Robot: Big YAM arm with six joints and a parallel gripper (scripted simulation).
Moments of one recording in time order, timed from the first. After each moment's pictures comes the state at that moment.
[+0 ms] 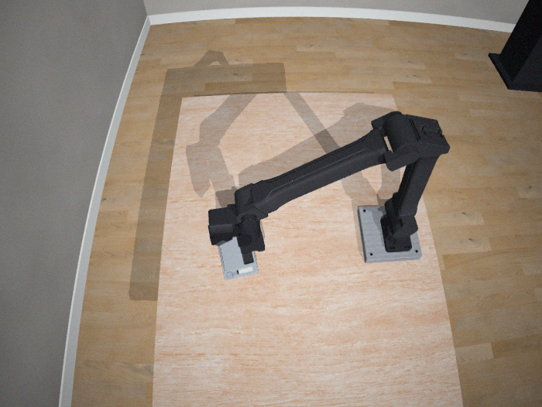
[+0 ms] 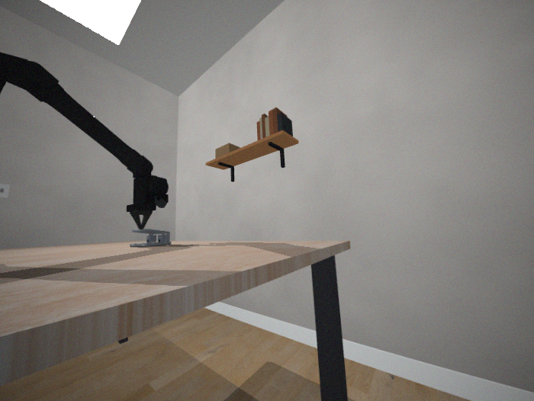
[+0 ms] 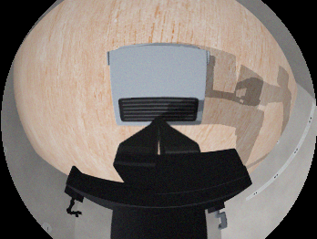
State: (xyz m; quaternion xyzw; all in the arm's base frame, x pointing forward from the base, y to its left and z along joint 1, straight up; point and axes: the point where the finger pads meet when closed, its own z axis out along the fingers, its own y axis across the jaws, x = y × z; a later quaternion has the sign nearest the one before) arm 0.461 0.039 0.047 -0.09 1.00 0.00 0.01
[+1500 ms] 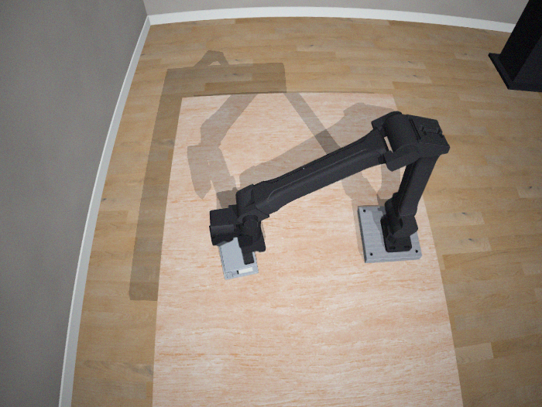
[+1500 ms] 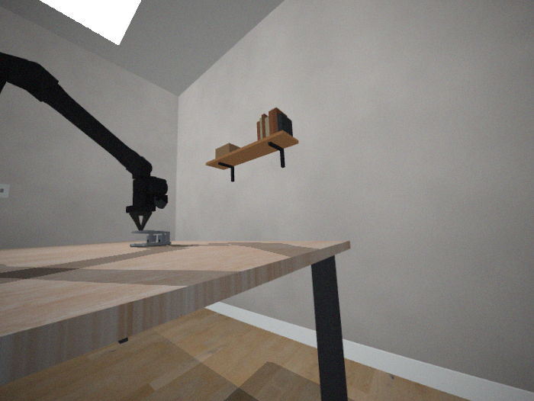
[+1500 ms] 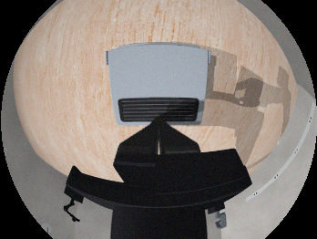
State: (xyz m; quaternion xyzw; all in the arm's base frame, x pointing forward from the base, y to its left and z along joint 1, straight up) arm 0.460 0.038 0.043 -0.09 1.00 0.00 0.02
